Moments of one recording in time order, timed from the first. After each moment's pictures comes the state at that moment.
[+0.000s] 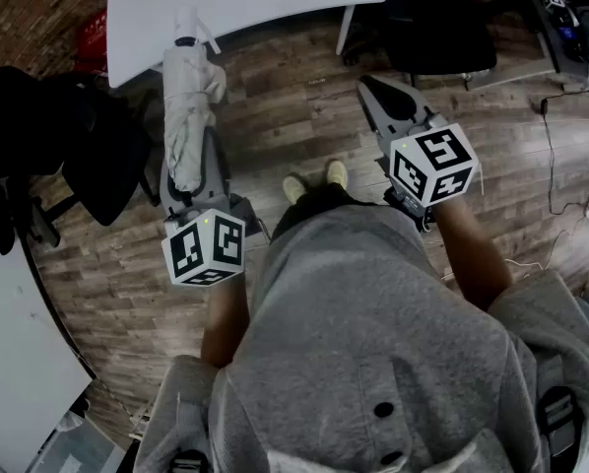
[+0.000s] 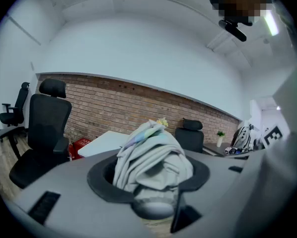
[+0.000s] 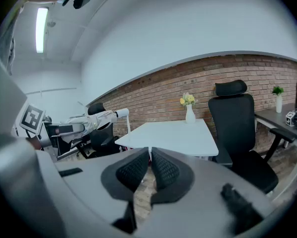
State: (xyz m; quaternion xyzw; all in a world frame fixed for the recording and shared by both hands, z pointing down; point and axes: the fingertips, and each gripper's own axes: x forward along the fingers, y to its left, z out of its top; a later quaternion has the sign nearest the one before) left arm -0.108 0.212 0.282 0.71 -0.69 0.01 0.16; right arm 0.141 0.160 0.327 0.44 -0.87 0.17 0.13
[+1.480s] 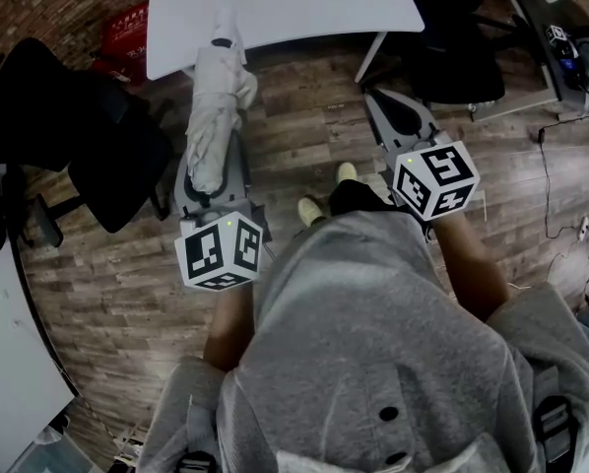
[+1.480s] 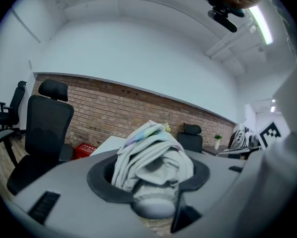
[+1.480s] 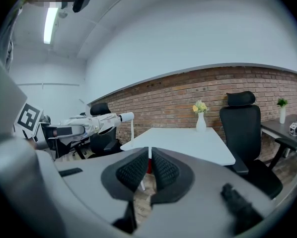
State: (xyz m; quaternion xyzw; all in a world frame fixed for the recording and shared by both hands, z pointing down) left arm -0.216 0.237 0.273 0.73 -0.67 -0.01 0.14; right arm 0.010 0.181 0.305 0.45 -0.87 0.13 0.12
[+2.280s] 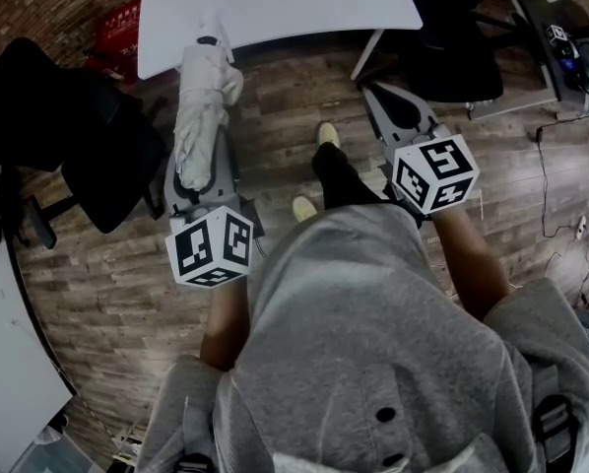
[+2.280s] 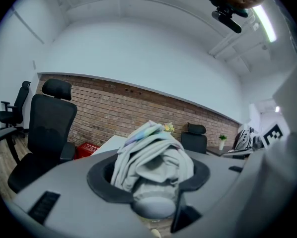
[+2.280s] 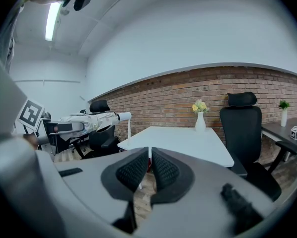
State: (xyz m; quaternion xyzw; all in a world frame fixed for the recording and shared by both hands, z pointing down) left arm -0.221 0.221 0.285 0.71 -0.69 -0.01 0.14; right arm 0.021 0.164 0.318 0.45 -0.88 0.12 0.14
